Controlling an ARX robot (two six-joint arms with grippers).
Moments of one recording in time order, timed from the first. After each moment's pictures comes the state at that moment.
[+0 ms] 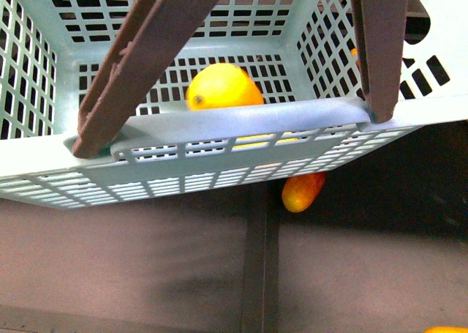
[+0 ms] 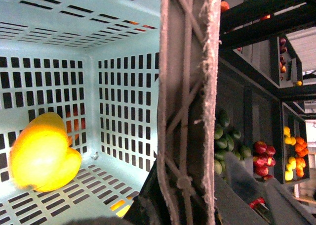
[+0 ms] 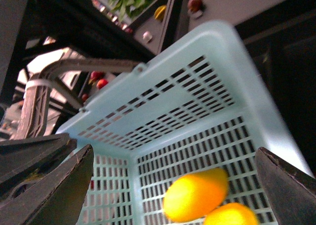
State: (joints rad) left arm -0.48 1.56 1.37 -0.34 0.27 -0.86; right arm 0.22 1.13 0.66 0.30 -0.22 0.70
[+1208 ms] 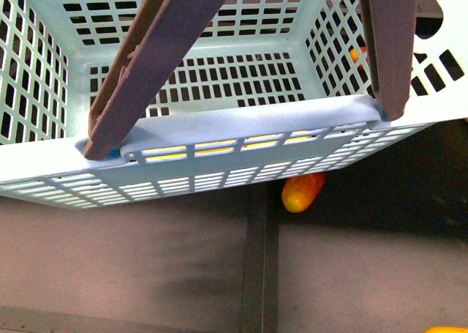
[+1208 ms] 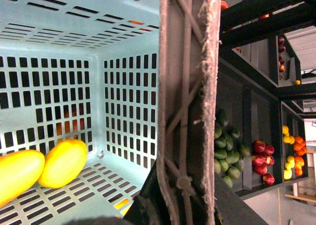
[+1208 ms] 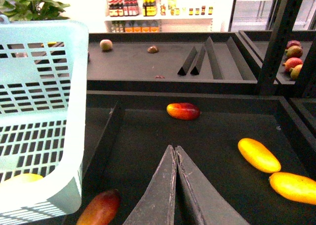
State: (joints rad) left arm -0.48 1.56 1.37 -0.34 0.28 -0.86; right arm 0.00 0.46 0.05 0.41 0.00 0.01
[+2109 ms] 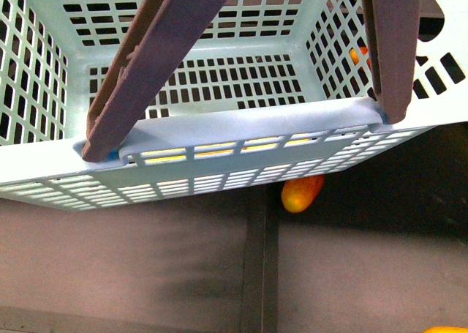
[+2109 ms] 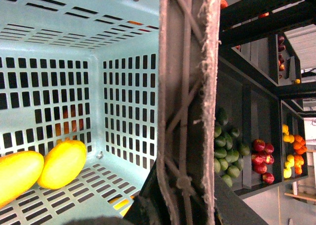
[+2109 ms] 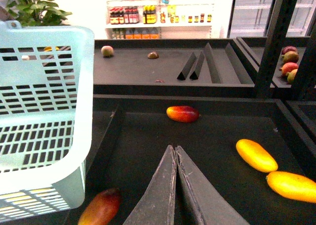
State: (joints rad) left arm -0.48 1.56 1.37 -0.34 0.28 -0.86; right arm 0.00 0.16 0.02 0.16 0.00 0.01
